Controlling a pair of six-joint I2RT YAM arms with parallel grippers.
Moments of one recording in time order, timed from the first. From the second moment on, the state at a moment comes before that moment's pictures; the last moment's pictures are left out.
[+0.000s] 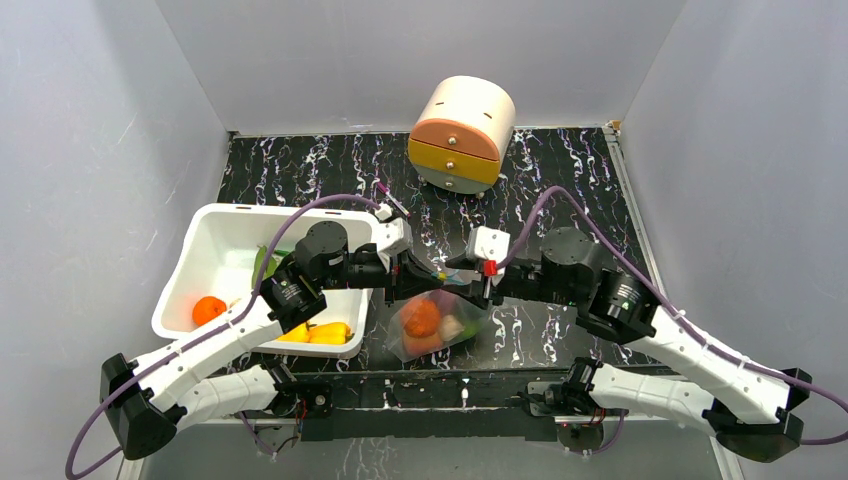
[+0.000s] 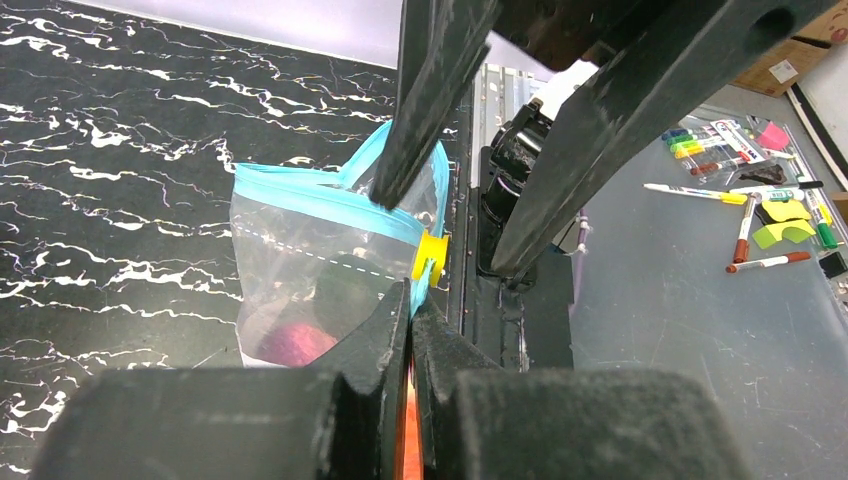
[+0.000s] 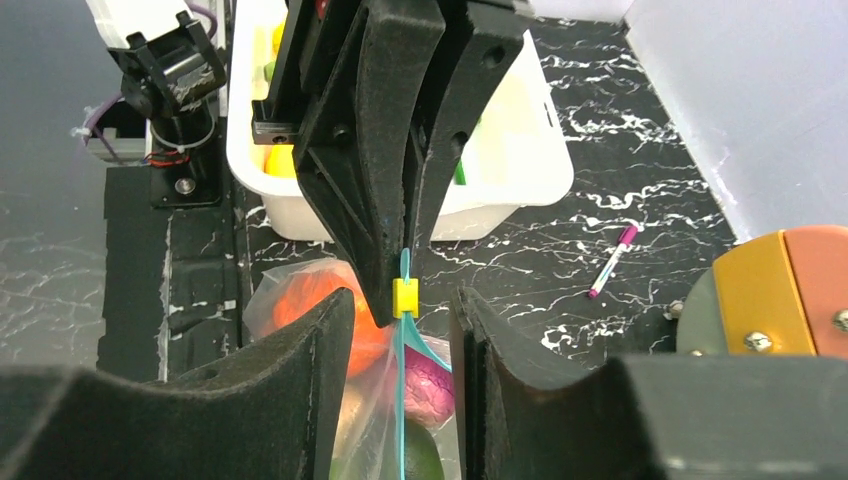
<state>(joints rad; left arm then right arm) -0.87 0.98 0.83 0.01 0.62 -0.10 0.99 0.81 1.04 -0.40 -0.29 -0.32</state>
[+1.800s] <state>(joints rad) -0.88 0.81 0.69 0.04 0.63 -0.01 1.01 0.81 0.96 -0.43 -0.33 -0.32</state>
